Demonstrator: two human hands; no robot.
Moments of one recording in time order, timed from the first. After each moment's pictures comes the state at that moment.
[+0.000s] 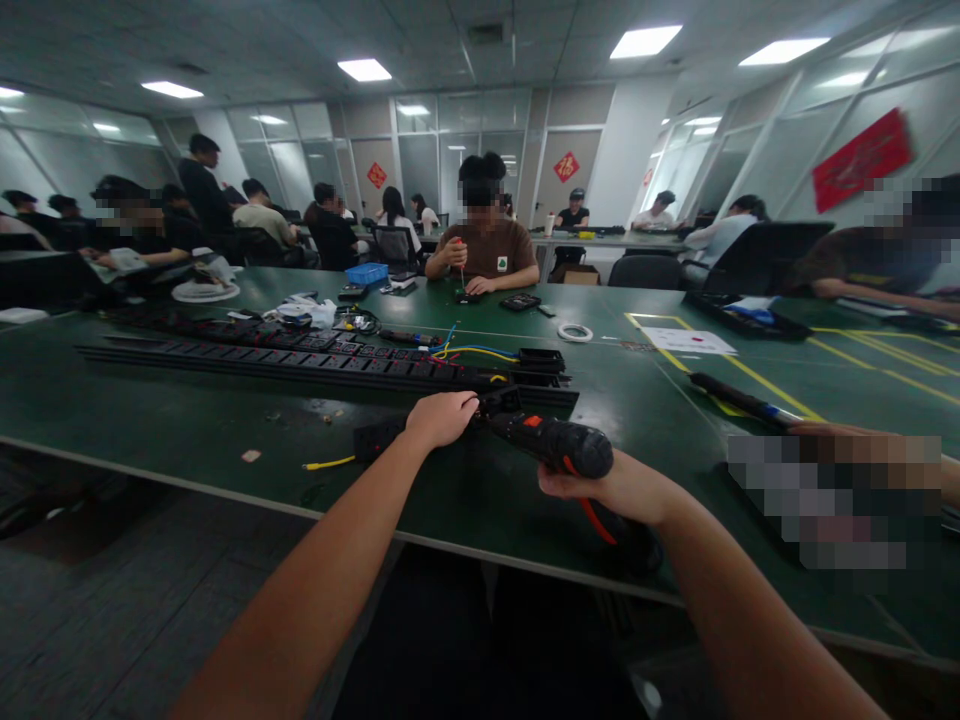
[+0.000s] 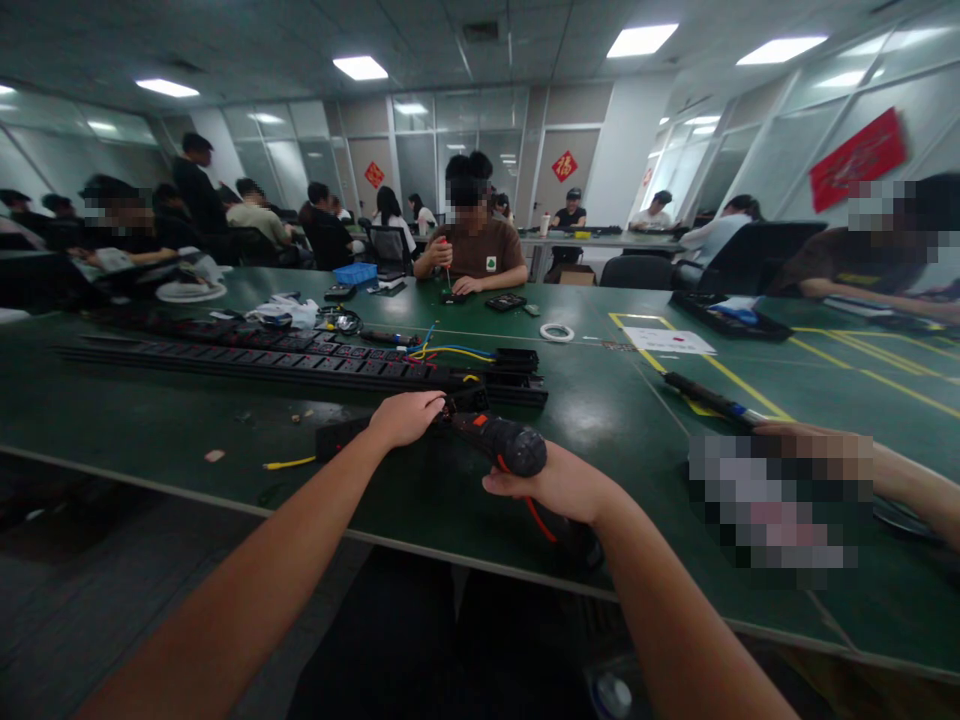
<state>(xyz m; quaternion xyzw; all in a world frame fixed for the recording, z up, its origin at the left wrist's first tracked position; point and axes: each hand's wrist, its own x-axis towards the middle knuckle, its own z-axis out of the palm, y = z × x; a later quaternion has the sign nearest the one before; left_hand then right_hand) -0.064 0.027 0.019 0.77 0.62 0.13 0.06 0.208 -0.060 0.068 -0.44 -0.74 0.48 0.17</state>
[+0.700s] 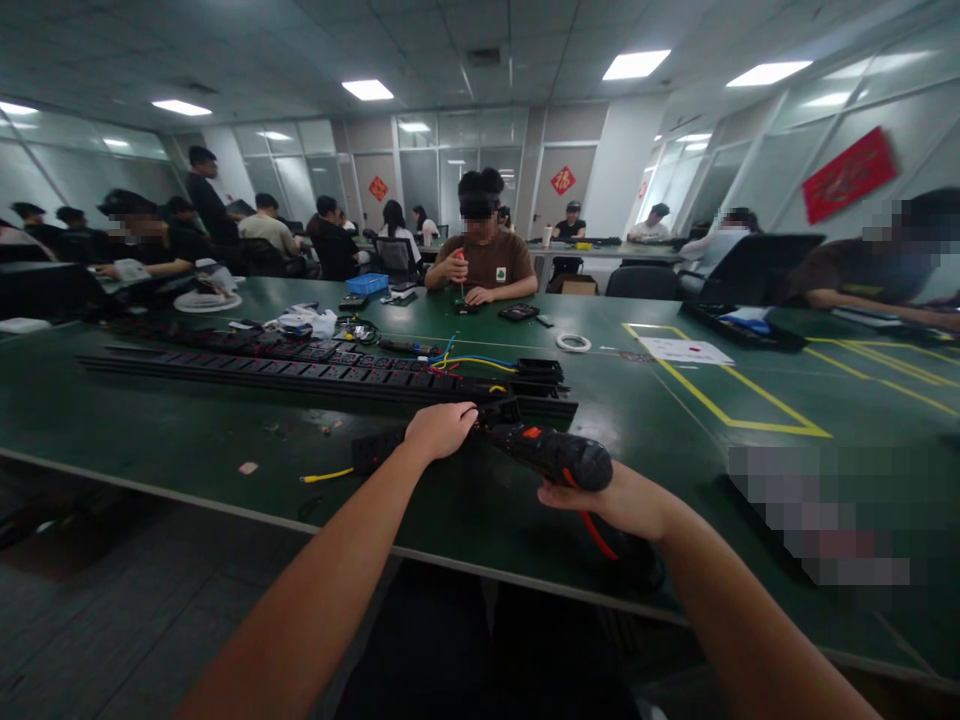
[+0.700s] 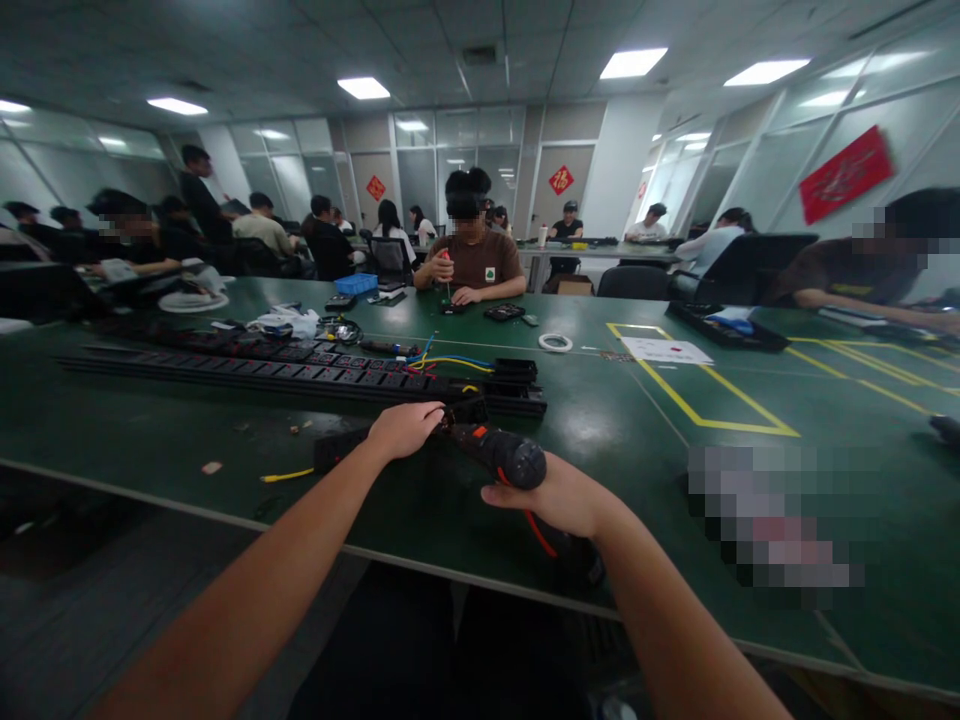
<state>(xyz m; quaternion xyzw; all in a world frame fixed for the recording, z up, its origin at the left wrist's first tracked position) -0.061 0.025 0.022 0.77 0.62 0.13 0.06 0.208 -0.063 0.076 -0.44 -0.76 0.44 0.20</state>
